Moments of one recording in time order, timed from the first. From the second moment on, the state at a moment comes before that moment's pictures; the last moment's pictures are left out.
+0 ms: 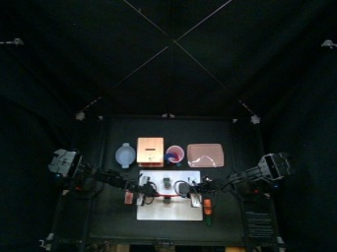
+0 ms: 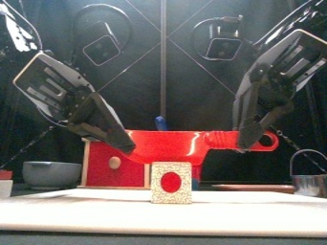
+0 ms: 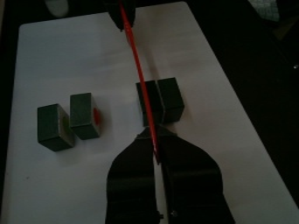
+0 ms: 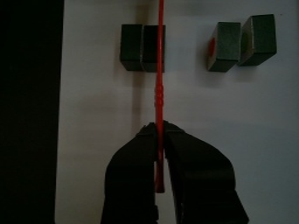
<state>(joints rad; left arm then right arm) -0.21 0.08 0.90 0.02 -0.42 0.00 0.18 -0.08 0.78 -0.08 0.16 0.25</state>
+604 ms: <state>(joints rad) -0.24 0.10 0.90 -0.01 -0.42 -0.01 0.20 -0.07 0.78 -0.07 0.15 0.25</state>
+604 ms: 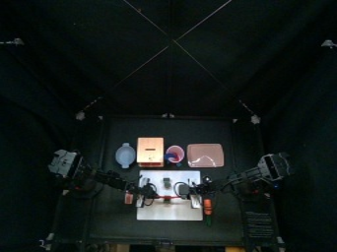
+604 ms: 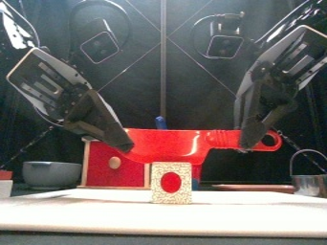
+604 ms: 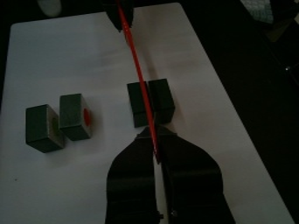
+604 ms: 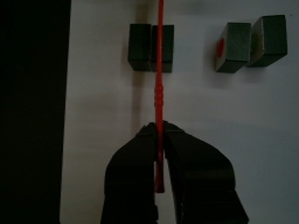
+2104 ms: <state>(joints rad) -0.21 0.21 0.84 -0.07 -0.34 0.00 0.19 0.05 0.75 -0.06 0.16 0.25</state>
